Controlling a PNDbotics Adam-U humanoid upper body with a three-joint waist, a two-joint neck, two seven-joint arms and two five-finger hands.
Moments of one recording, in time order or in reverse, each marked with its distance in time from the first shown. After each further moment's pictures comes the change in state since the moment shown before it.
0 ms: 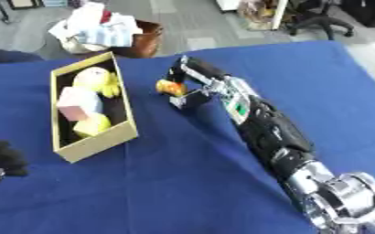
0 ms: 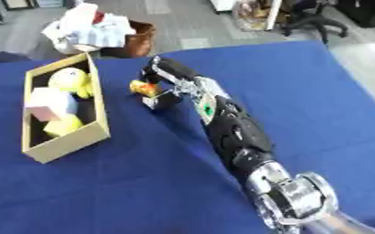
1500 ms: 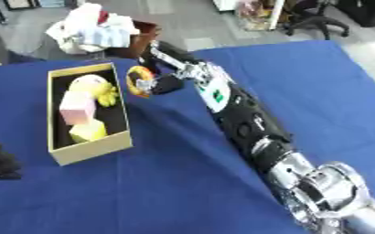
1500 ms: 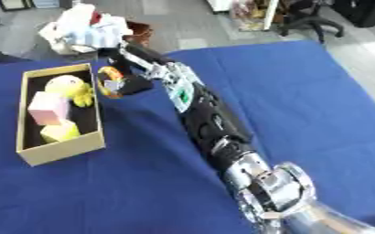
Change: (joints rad) left arm -0.001 0.000 -0.006 0.000 0.003 0.000 -0.005; right arm -0.087 0.121 0.045 -0.066 -0.121 0.005 0.118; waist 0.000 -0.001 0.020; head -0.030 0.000
